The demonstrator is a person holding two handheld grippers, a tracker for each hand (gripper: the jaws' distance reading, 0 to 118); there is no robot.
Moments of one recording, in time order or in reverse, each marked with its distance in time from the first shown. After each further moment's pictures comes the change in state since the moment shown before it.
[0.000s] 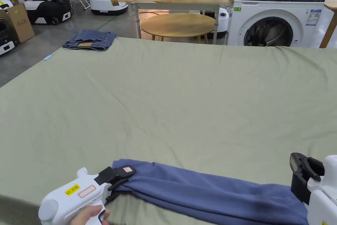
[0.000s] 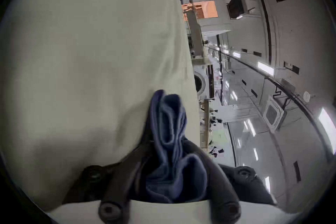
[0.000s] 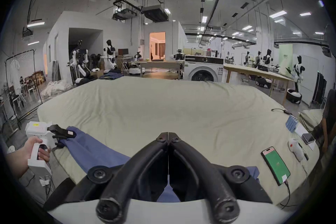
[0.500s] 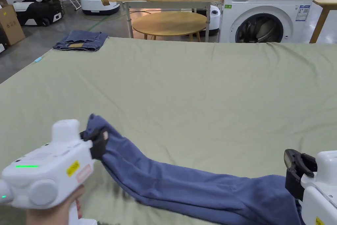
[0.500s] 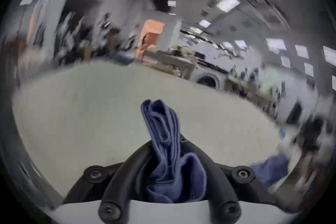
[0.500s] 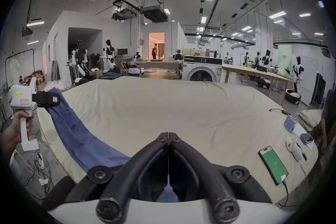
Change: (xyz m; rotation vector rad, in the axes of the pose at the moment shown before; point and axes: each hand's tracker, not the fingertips) left arm 0.161 -0.054 0.028 0.201 0.323 -1.233; right arm 0.005 -0.004 0.006 0.003 -0.007 0.003
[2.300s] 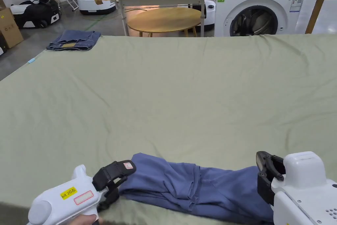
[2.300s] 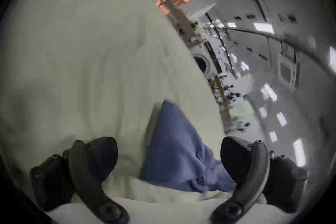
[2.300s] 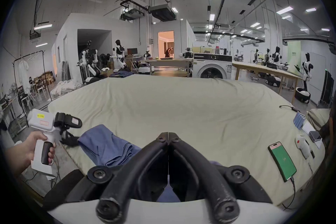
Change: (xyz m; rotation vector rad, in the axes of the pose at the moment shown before) left arm -0.022 -0.137 -0.054 -0.347 -0.410 1.026; right arm 0.006 -0.019 0.010 -0.016 0.105 -0.007
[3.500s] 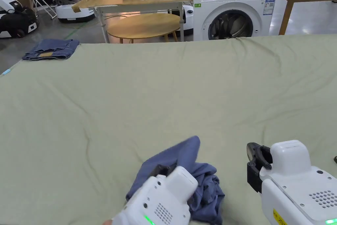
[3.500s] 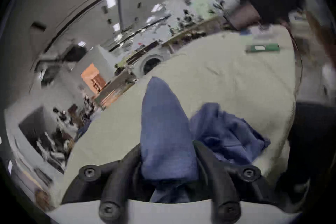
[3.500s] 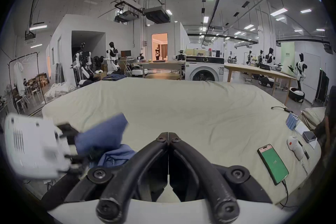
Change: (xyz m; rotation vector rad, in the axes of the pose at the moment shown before) left arm 0.153 -0.187 -0.090 0.050 0.438 -1.827; right arm 0.023 0.008 0.007 0.025 -0.065 -0.012
